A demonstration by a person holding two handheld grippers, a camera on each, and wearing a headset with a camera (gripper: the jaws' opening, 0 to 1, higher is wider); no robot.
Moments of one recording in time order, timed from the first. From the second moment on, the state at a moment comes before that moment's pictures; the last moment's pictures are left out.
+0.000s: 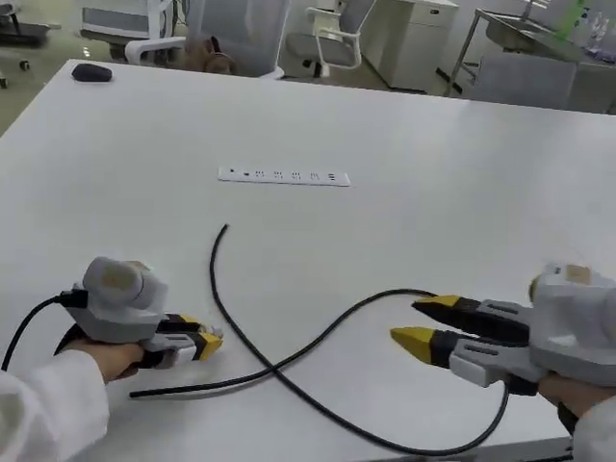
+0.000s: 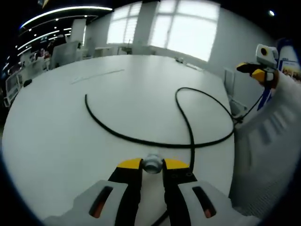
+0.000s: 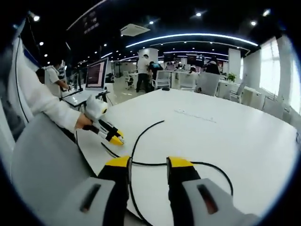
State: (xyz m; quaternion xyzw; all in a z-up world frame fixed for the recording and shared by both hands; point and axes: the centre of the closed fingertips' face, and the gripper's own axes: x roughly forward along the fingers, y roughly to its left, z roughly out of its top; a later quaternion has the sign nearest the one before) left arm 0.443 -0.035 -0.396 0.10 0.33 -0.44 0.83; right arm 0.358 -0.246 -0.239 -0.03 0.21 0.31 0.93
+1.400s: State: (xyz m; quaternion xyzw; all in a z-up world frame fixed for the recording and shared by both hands) left arm 0.367 0.090 -0.220 0.02 0.29 -0.37 0.88; right arm 0.323 -0.285 -0.270 -0.01 0.33 0.31 0.89
